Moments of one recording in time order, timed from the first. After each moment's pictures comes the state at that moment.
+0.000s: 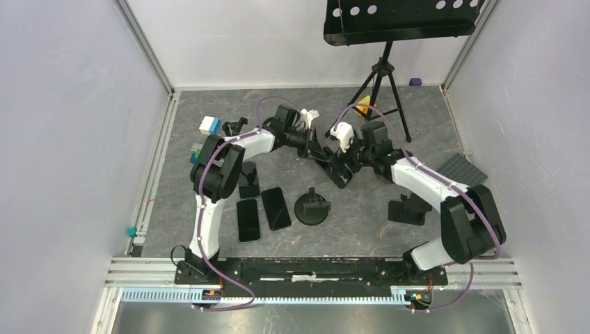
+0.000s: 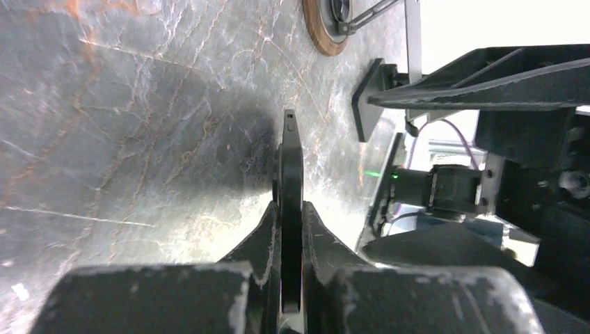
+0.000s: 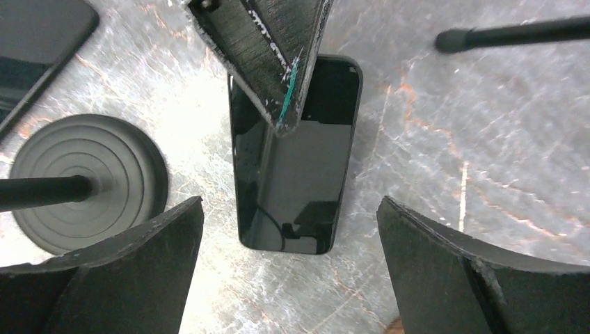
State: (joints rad) left arm -0.50 2.19 1.48 -0.04 0.94 -0.56; right arm 0.41 1.49 0.89 -0.15 -0.39 -0.40
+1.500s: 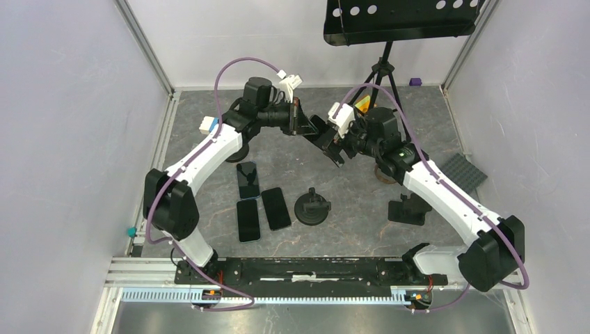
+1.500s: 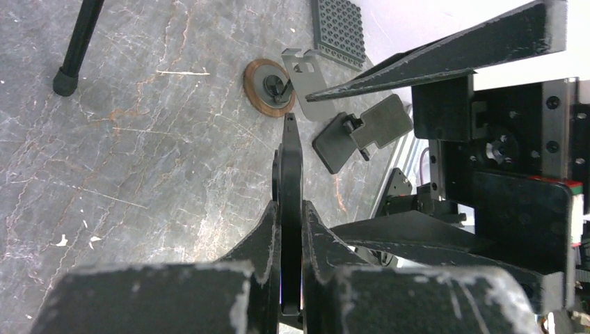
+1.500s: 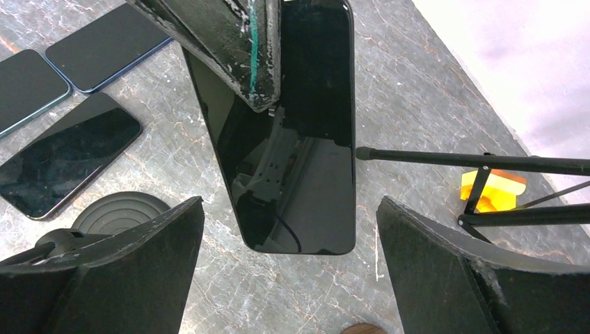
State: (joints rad) left arm -0.48 1.68 1.47 -0.27 0.74 -0.38; right arm 0.53 1.28 1.09 -0.25 -0.29 -0.39
